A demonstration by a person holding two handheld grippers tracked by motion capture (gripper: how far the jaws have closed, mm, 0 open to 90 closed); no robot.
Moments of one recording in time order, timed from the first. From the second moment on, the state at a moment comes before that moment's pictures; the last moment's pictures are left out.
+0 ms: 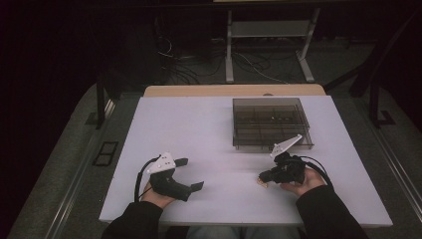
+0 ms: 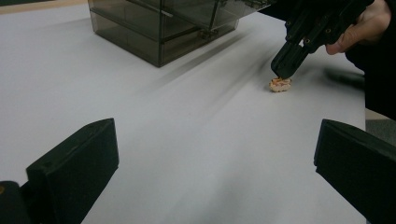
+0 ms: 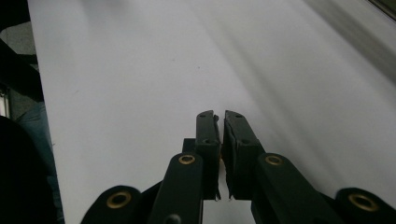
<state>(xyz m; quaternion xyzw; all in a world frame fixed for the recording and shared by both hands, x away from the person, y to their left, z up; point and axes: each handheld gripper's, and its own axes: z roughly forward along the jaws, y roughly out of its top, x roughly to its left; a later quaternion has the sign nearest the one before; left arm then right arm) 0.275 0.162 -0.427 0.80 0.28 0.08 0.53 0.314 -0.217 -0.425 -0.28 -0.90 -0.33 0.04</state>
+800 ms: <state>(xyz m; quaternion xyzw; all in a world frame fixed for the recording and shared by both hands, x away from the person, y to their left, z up) 0.275 0.161 -0.428 0.80 0.28 0.08 0.53 0.311 -0.223 -0.399 -0.28 -0.89 -0.36 0.04</state>
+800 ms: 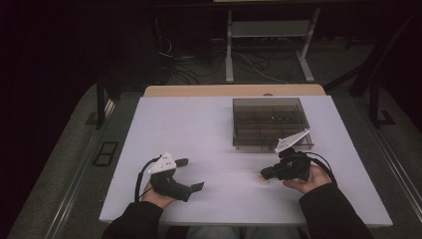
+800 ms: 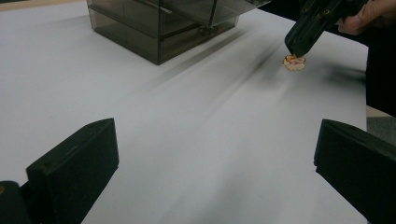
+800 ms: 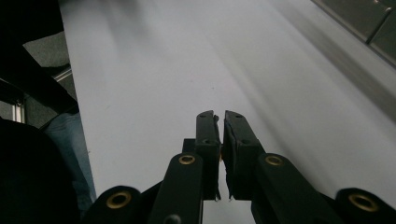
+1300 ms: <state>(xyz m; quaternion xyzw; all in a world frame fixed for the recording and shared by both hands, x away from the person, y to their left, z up) 0.275 0.160 -0.428 0.80 0.28 0.08 0.53 0.307 -0.226 -0.385 -0.27 -0.89 -0.35 0.05</state>
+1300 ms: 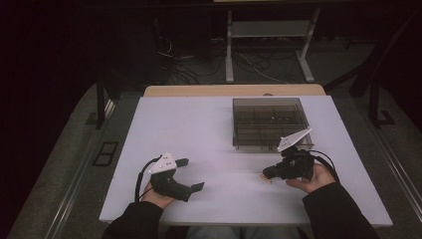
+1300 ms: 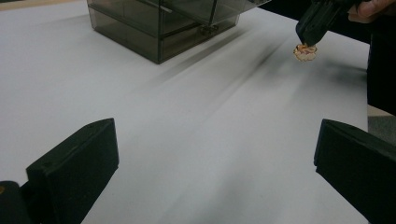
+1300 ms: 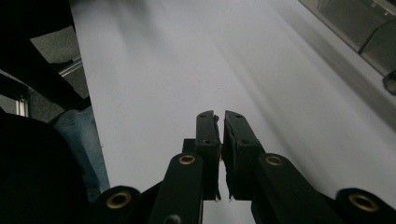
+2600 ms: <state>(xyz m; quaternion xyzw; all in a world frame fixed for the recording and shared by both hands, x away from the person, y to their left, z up) 0.275 0.160 -0.429 0.80 0.27 0.08 0.52 0.322 -0.222 -0.339 -0.25 -0.91 -0.34 0.03</state>
